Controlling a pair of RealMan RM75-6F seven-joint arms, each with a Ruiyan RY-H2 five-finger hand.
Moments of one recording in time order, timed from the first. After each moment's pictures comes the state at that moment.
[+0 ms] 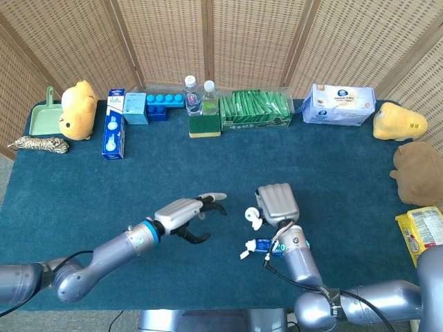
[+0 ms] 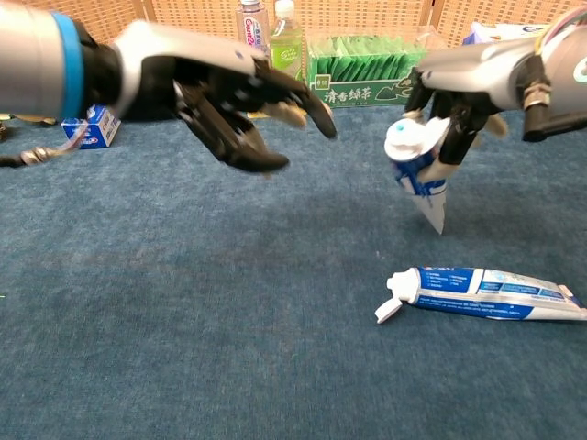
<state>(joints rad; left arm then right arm) -0.99 -1.19 -0.20 -1.97 0.93 0.63 -0.14 0.99 -1.42 0.22 -2.07 -0.37 1.43 -0.93</state>
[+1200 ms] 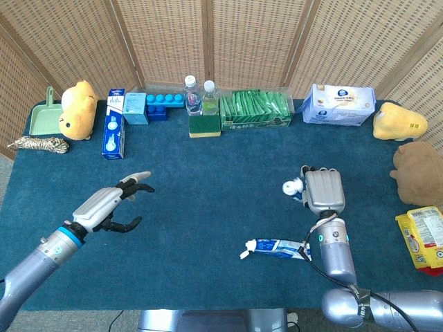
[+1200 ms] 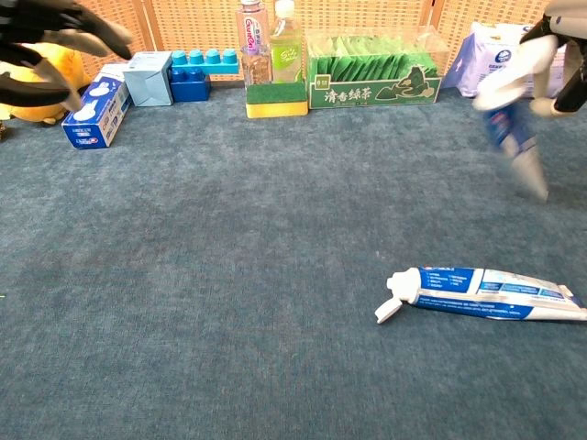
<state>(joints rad) -0.63 -0.84 -0.13 -2.08 1.28 0.85 -0.34 0.85 -1.29 0.19 -2.04 -0.48 1.50 -0.93</state>
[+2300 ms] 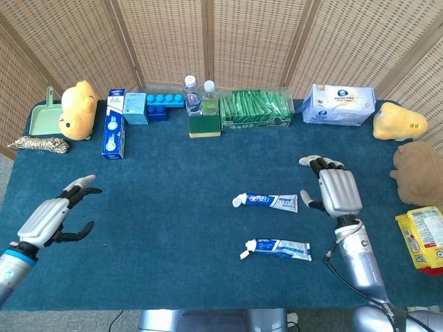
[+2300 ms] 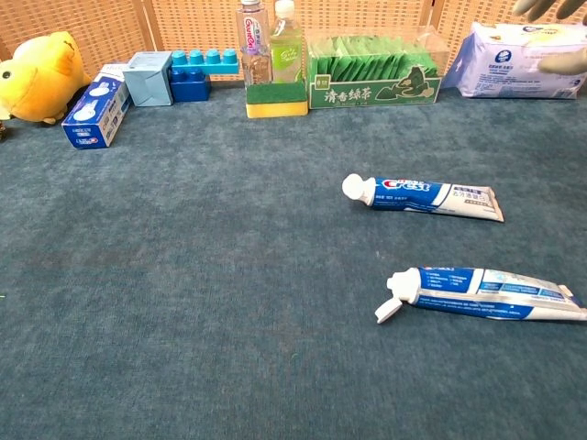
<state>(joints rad) -0.39 -0.77 -0.02 -2.06 1.37 1.08 -0.26 0.63 -1.16 0.18 -2.03 -0.94 1.38 -0.41</state>
